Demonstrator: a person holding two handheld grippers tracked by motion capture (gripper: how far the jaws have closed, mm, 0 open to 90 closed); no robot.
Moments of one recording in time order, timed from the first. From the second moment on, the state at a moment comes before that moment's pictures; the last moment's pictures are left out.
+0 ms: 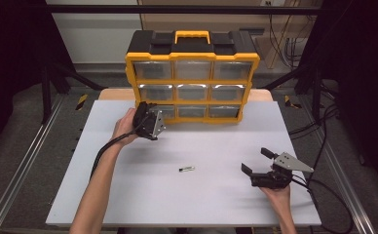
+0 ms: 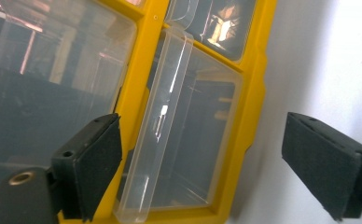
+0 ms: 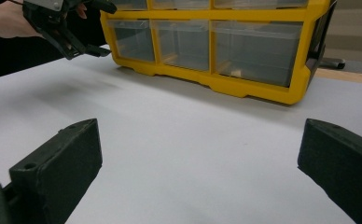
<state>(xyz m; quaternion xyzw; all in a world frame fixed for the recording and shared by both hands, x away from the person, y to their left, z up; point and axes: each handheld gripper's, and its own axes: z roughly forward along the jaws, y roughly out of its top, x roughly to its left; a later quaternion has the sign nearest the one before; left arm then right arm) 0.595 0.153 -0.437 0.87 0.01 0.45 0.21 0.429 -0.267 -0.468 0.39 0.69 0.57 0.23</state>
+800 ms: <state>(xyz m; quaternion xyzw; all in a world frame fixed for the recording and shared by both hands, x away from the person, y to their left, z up) 0.601 0.151 -0.448 0.85 -0.03 0.51 0.15 0.428 -0.266 -0.468 0.39 0.69 0.57 0.23</state>
